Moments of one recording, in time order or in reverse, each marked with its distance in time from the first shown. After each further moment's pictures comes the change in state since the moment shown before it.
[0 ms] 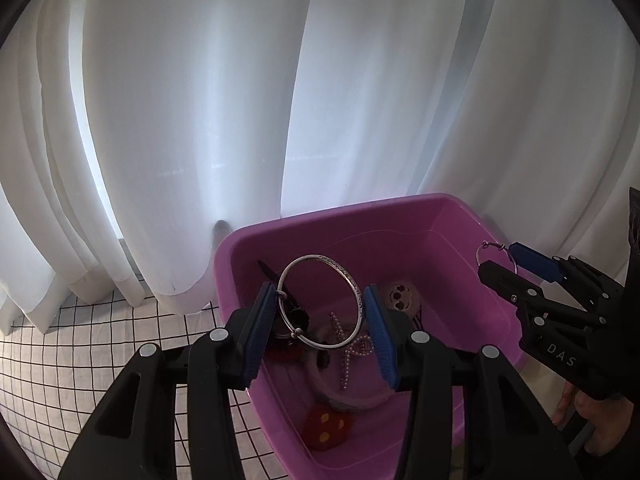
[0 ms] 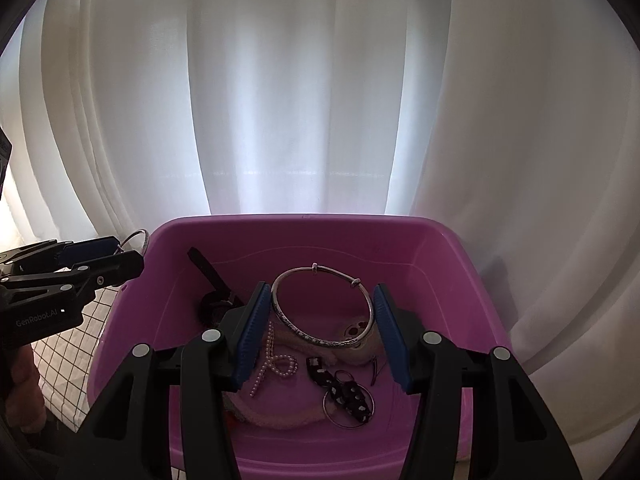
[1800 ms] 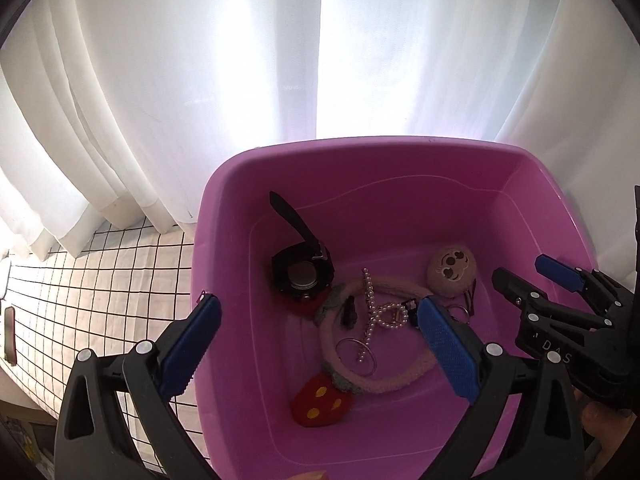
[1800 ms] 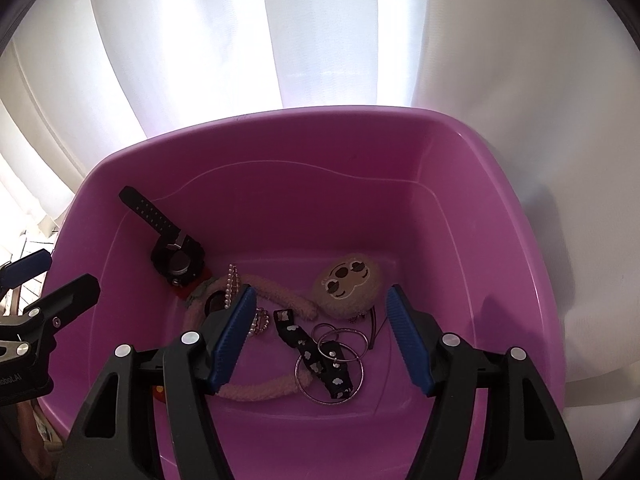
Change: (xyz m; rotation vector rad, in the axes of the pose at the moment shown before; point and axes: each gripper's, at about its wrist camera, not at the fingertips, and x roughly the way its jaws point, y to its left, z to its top) left arm 0.055 -0.028 0.002 -0.131 0.216 0.287; right arm 0.102 -0.049 -0.011 0.037 0.307 0.082
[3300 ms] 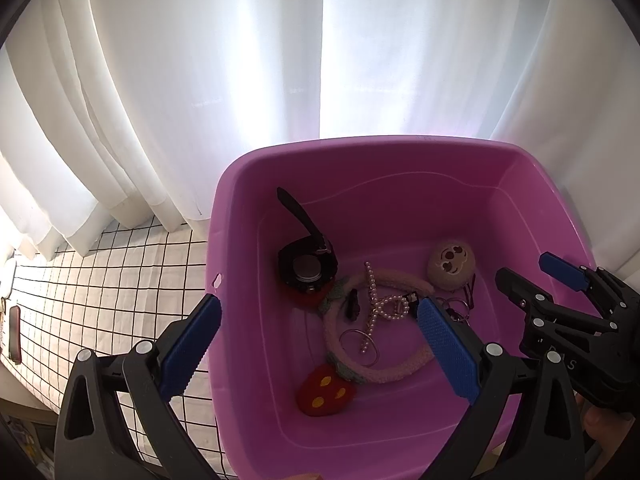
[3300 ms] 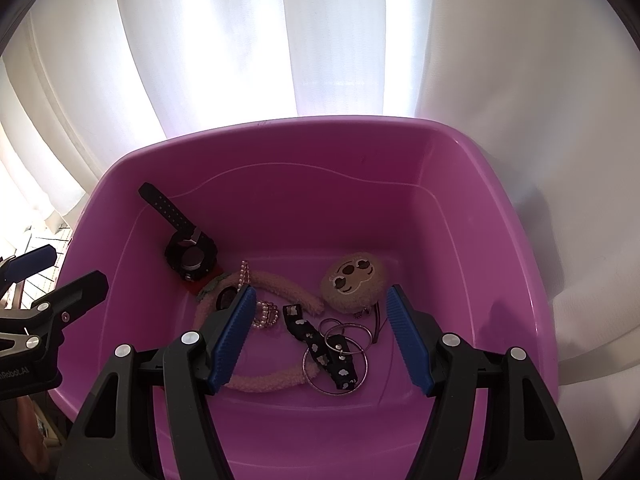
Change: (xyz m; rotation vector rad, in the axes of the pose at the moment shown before) left arm -0.009 0.000 -0.008 -0.004 -0.013 0.019; right arm -0.017 0.007 -0.002 -0.010 -0.027 0.004
